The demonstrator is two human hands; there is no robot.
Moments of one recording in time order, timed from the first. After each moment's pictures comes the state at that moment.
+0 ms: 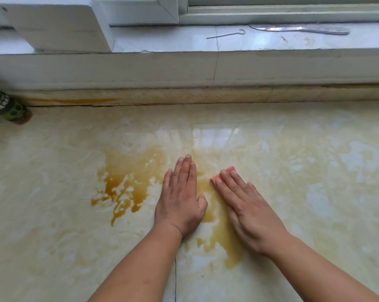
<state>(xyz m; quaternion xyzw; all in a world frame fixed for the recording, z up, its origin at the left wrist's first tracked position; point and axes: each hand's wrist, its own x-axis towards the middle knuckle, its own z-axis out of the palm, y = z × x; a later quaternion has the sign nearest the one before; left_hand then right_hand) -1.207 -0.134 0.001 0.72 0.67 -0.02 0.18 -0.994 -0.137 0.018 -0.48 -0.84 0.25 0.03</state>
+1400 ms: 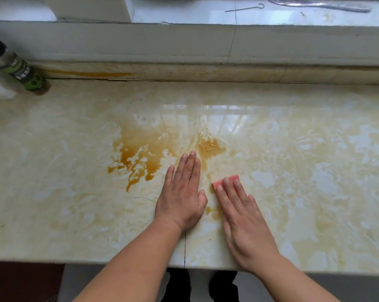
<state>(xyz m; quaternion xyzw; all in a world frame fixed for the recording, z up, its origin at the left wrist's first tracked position) -1.221 -0.198 -0.003 0.73 0.66 -0.03 0.18 -1.025 -0.236 0.026 -0.53 -0.81 0.25 0.02</state>
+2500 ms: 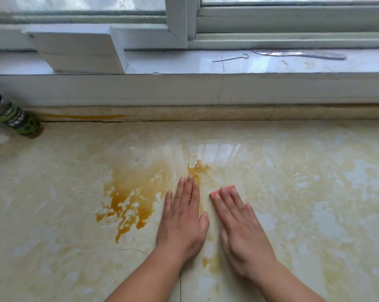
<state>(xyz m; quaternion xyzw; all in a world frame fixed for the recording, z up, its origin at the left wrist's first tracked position) -1.215 -0.153 -0.003 0.71 0.67 0.00 0.19 -1.033 -0.155 0.018 -0.55 -0.80 0.23 0.01</state>
